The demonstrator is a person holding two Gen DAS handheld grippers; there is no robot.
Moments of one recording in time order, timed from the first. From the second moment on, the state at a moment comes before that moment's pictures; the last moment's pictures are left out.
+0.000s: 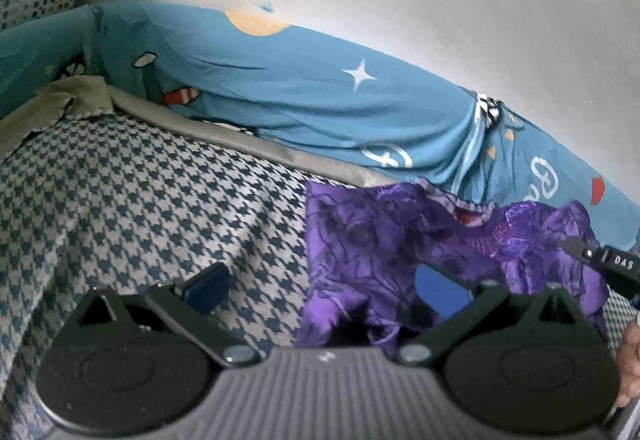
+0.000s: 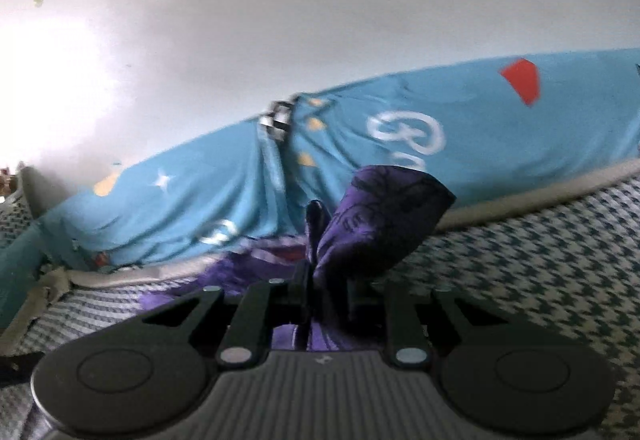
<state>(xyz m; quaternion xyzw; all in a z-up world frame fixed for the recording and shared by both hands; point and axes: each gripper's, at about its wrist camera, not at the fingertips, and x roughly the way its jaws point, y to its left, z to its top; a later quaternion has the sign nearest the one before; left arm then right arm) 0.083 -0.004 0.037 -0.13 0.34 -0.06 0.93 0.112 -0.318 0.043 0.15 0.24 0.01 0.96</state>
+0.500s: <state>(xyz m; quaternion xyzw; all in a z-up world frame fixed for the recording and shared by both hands) 0.069 0.062 0.043 -0.20 0.33 -0.01 0.92 0.141 -0.182 0.049 0.09 0.24 0.12 0.96</state>
